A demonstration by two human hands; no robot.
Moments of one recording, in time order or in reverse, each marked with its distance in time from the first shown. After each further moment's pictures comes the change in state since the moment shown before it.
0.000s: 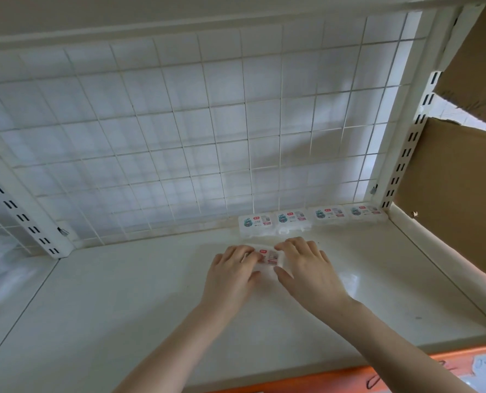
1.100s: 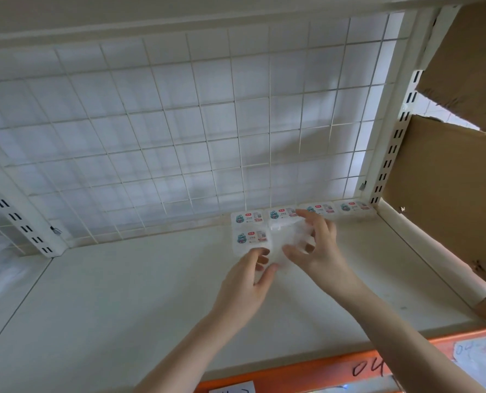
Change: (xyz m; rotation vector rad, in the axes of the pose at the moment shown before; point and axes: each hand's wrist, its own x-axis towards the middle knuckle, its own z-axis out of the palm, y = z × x) left_hand -0.013 0.046 -0.014 -0.698 -0.111 -0.267; right_hand -0.009 0.014 -0.031 0.920 0.162 0.230
